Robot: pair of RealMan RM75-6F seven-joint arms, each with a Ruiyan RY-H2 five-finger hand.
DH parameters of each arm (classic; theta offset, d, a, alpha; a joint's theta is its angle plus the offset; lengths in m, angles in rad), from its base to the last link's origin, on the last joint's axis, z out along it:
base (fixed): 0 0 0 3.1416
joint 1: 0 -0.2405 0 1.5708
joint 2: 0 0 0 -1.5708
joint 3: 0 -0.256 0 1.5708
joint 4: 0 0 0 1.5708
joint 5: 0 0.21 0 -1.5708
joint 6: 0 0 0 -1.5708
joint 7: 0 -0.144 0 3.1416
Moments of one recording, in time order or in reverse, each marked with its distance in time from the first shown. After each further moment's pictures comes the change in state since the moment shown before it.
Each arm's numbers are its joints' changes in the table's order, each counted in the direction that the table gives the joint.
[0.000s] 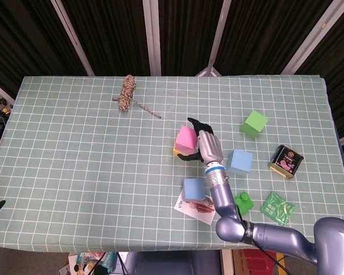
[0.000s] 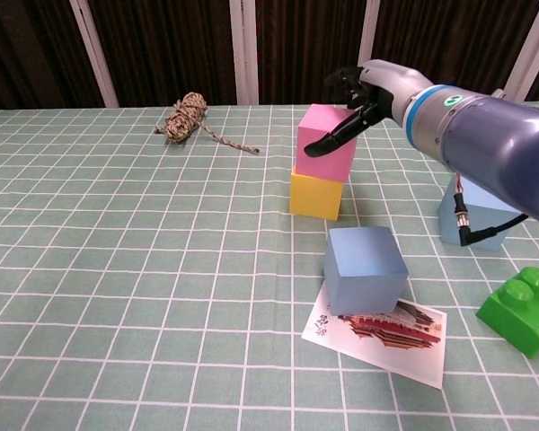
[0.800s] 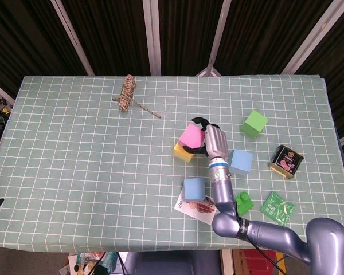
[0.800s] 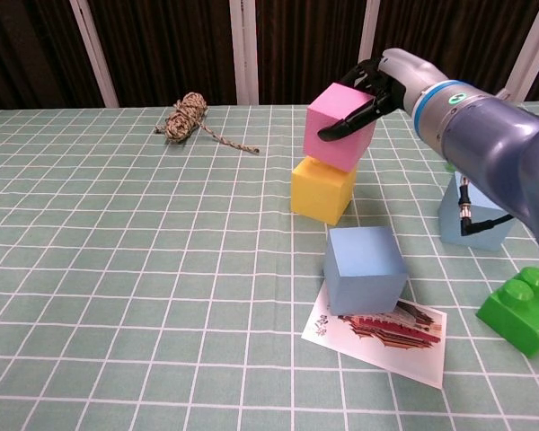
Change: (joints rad) left arm -0.002 -0.009 0.003 0.027 0.027 0.023 0.031; right arm 0.000 -0.048 -0.025 0.101 -0.045 0.069 -0.026
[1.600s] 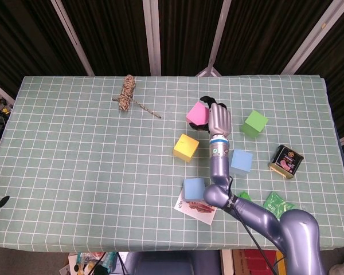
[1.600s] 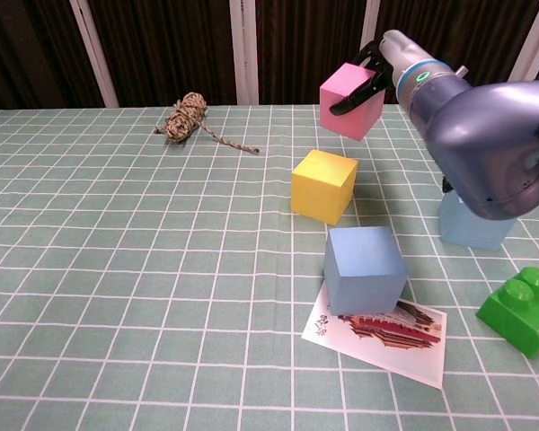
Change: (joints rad) left arm 0.025 -0.042 0.014 -0.001 -0.030 -0.018 -0.093; right arm -0.189 -0.142 -0.101 0.554 0.012 -0.179 -0.030
